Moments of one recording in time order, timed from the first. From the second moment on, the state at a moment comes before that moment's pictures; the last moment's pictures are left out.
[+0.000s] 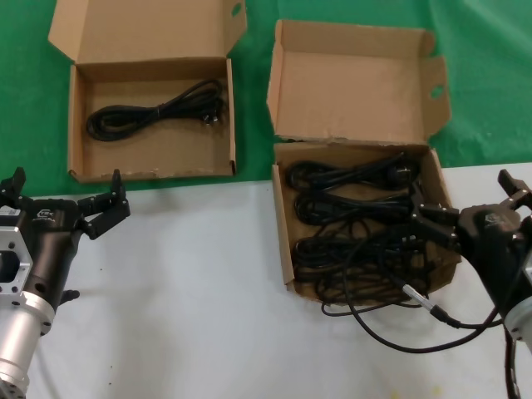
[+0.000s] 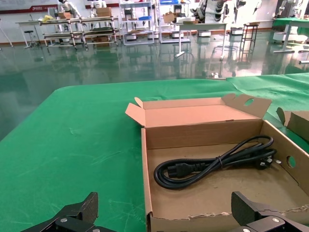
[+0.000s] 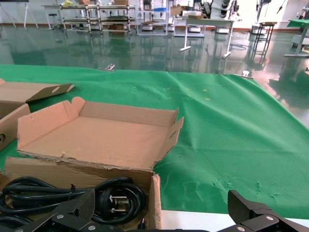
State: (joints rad) left arm 0.00 -0.30 1.60 -1.60 -1.80 0.00 0.00; right arm 0.02 0.30 -1.61 1.60 1.77 -0.02 0.00
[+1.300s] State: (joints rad) left arm 0.00 -0.30 1.60 -1.60 -1.80 0.00 0.00; right arm 0.02 0.30 -1.61 1.60 1.77 -0.02 0.00
